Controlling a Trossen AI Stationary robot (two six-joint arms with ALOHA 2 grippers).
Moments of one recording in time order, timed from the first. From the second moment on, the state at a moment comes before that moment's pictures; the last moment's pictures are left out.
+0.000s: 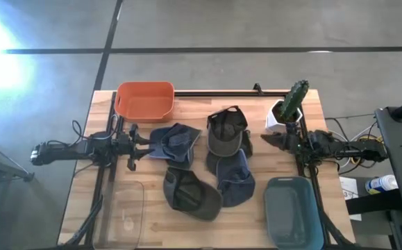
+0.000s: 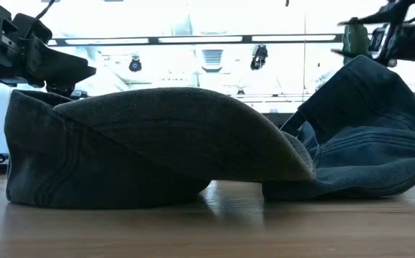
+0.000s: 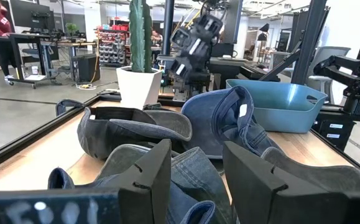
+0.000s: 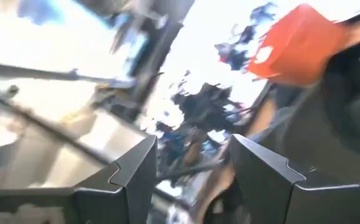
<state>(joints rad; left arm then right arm) 0.03 0.06 0.01 0.02 -0.03 -0.07 0.01 0.10 0.01 0.25 0.20 1.10</state>
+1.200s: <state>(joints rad) 0.03 0.06 0.01 0.03 -0.03 -0.07 -0.19 1.46 0.71 -0.21 0.08 1.40</state>
